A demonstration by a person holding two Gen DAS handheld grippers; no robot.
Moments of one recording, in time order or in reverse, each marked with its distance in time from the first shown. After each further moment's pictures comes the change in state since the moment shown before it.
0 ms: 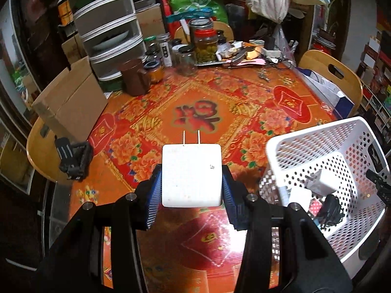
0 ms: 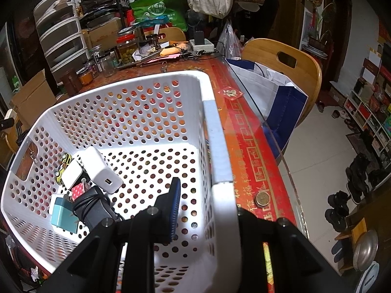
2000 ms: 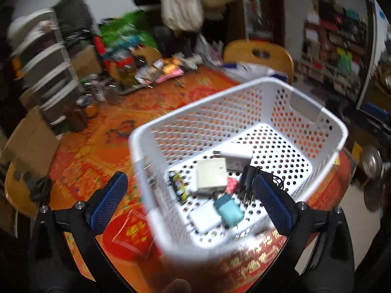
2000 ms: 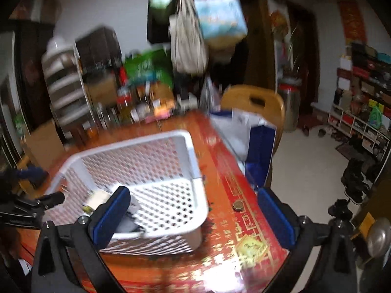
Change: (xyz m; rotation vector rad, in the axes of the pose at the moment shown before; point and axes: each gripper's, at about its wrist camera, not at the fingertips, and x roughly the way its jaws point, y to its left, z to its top) left arm -0.073 -0.143 -0.083 0.247 -0.188 -0.179; right arm -0.128 0.001 -0.053 0.126 -0.372 -0.037
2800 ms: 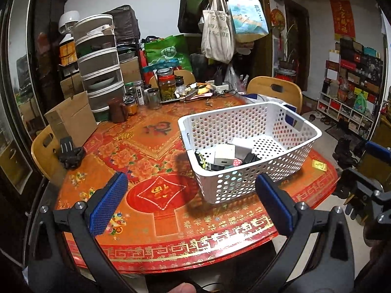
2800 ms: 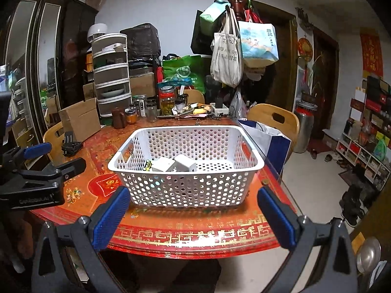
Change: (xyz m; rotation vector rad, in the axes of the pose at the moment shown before) left arm -0.123 0.009 -0.095 -0.149 -0.156 0.110; right arm -0.120 0.099 -0.060 -0.186 -0.016 0.065
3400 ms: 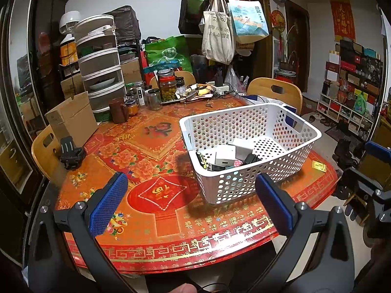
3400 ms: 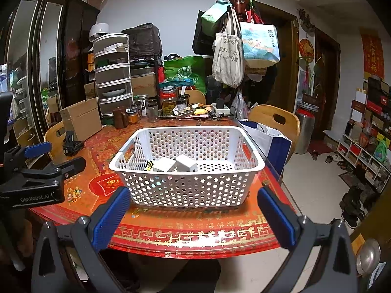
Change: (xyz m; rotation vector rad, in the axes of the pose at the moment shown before) left arm 0.003 -0.003 0.001 -0.008 -0.006 0.000; right arm 0.002 -0.003 0.000 -0.006 -0.004 0.006
